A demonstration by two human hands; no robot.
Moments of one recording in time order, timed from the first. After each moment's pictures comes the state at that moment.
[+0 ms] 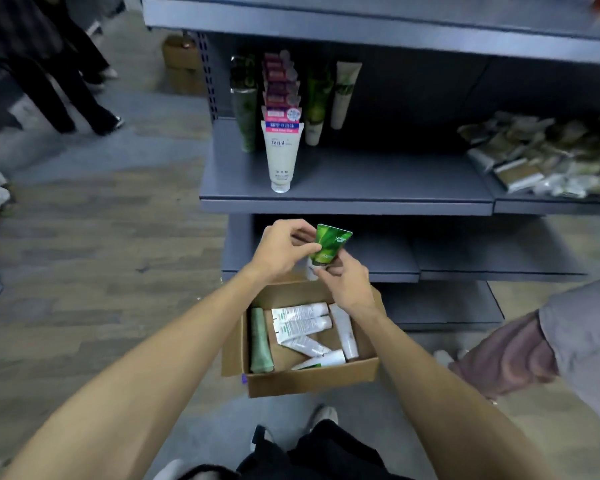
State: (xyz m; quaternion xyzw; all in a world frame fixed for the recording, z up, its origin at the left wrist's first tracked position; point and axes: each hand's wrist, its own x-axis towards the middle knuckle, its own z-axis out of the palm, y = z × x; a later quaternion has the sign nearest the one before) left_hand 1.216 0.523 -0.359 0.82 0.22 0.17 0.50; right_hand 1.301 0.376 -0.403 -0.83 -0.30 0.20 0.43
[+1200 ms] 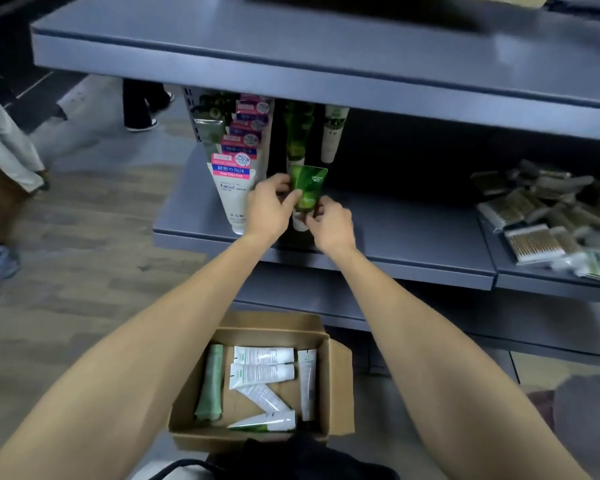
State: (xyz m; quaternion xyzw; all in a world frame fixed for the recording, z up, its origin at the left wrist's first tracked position) left_hand 1.393 0.575 -0.314 0.75 0.39 0.32 0.42; right_hand 1.501 0.498 -0.347 -0.84 -0.36 0.15 0.37
